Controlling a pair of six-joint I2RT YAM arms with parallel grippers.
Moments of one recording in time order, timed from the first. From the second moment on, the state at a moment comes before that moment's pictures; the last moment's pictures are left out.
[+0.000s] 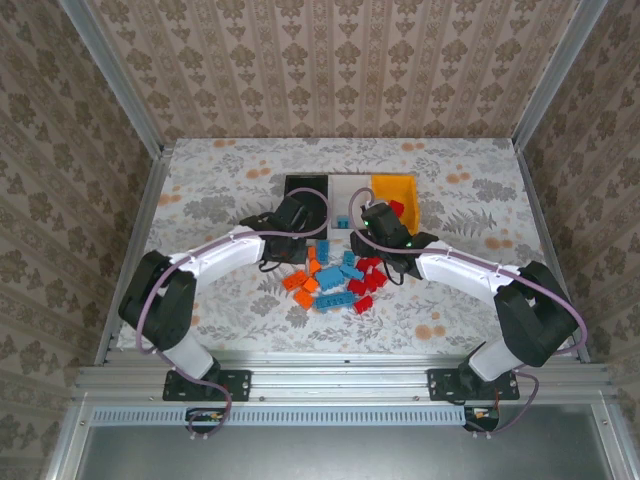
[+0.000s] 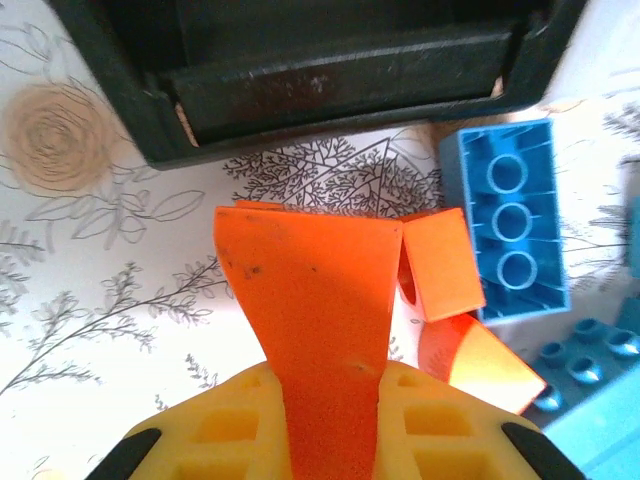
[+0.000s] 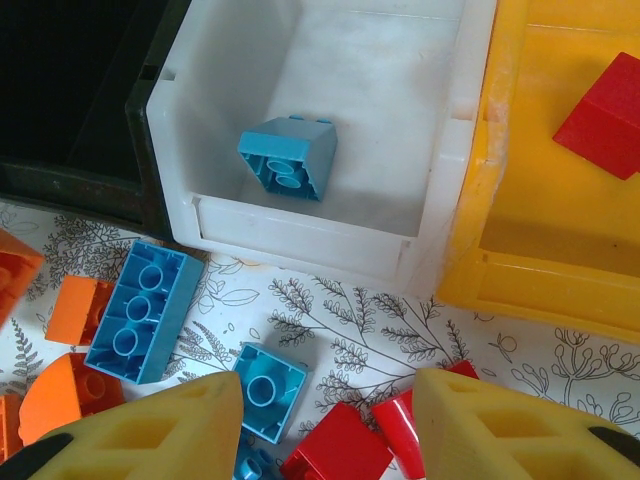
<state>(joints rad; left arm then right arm) -0.68 1.61 1.07 -0.60 -0.09 -0.42 0.62 1.52 0.93 -0.21 0.20 0.41</state>
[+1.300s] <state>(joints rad) -0.55 2.07 1.83 -0.87 0.05 -0.30 0.56 1.65 0.89 -0.26 0.27 0.62</state>
